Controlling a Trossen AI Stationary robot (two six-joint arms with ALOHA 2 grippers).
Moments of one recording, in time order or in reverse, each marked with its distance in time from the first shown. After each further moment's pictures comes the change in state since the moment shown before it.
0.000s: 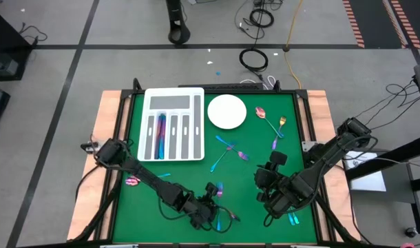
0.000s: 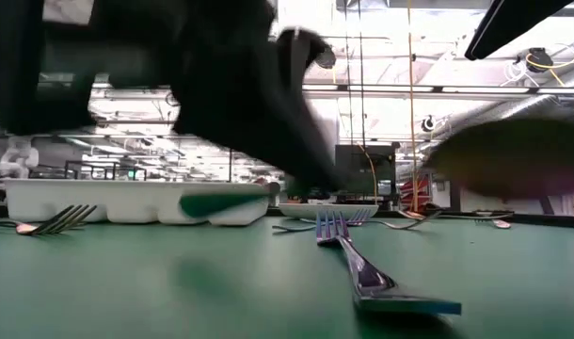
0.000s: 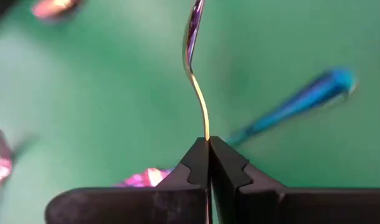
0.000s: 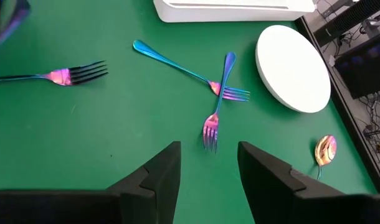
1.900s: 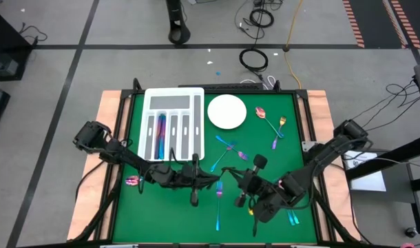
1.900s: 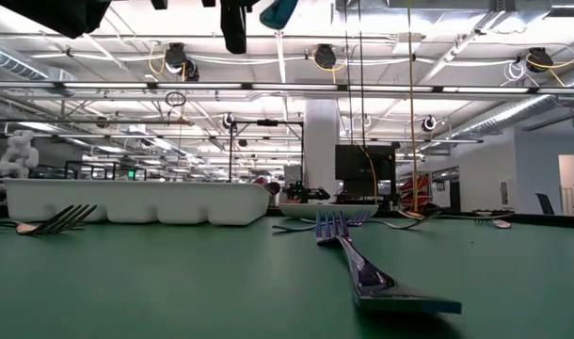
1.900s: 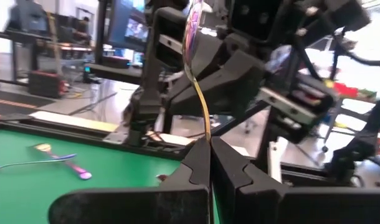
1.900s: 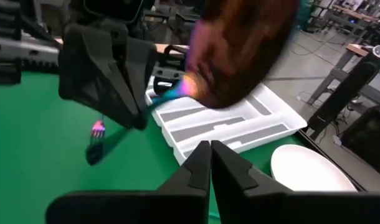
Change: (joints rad) left arm 0.105 -0.313 -0.542 1.225 -0.102 -0.334; right arm -0.055 0.047 0.000 0.736 0.338 -0.405
